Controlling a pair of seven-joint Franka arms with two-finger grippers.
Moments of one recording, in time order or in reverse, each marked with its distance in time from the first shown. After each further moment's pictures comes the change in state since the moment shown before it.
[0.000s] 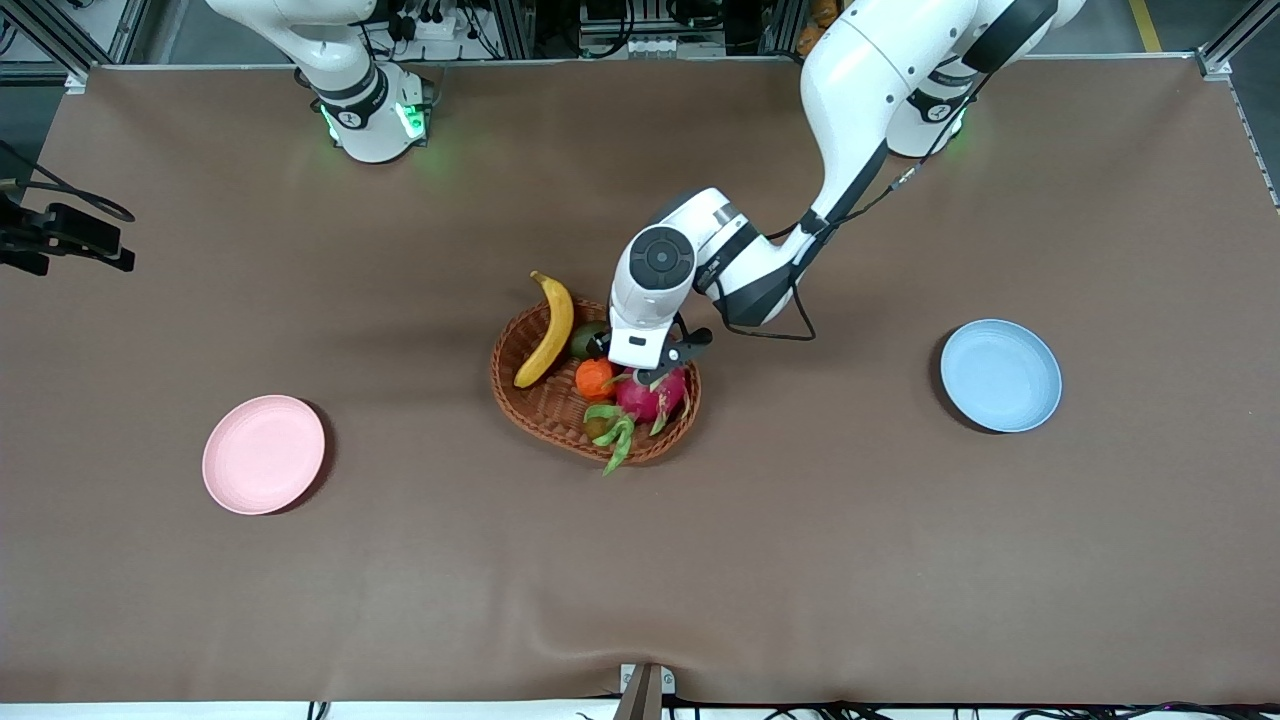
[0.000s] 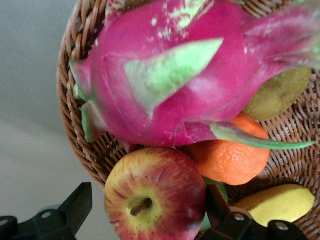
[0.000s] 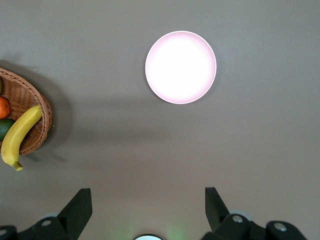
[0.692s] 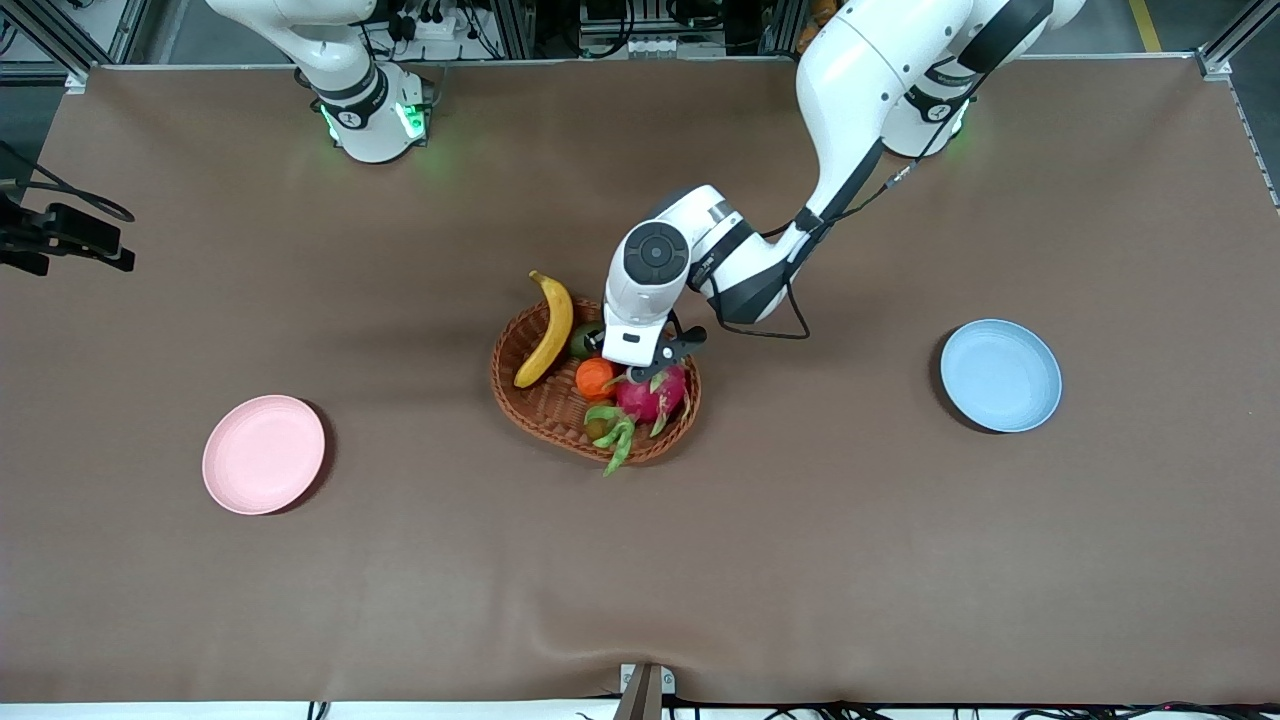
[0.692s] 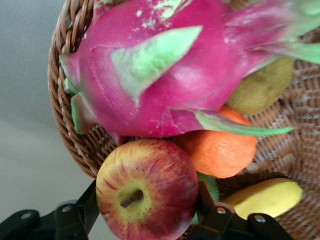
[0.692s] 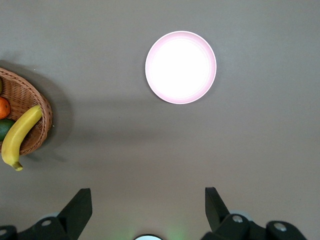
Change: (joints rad) left arm -0.007 -0.006 0.006 0.024 0.000 0.003 -0.001; right arm 0.000 0.000 0.000 0.000 0.000 0.000 0.000
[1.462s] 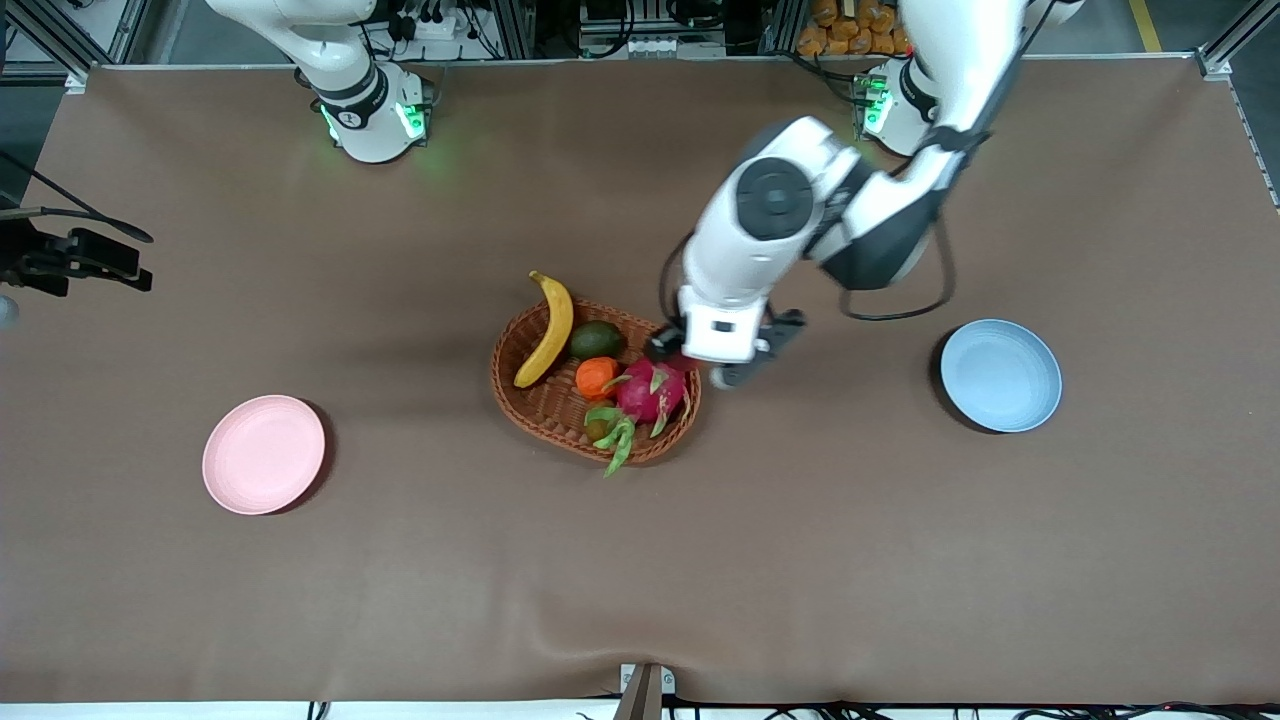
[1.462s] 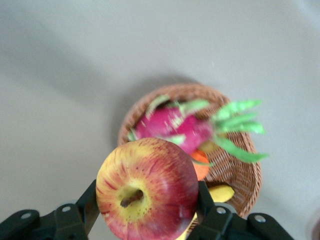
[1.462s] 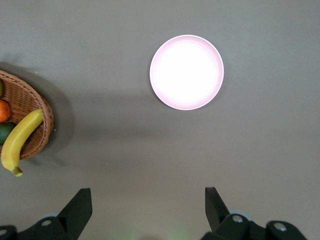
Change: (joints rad) left arm 0.194 -0.277 0.003 0.029 -0.041 -0.279 0.089; right arm 0.002 0.041 0.014 0.000 0.022 0.035 0.010
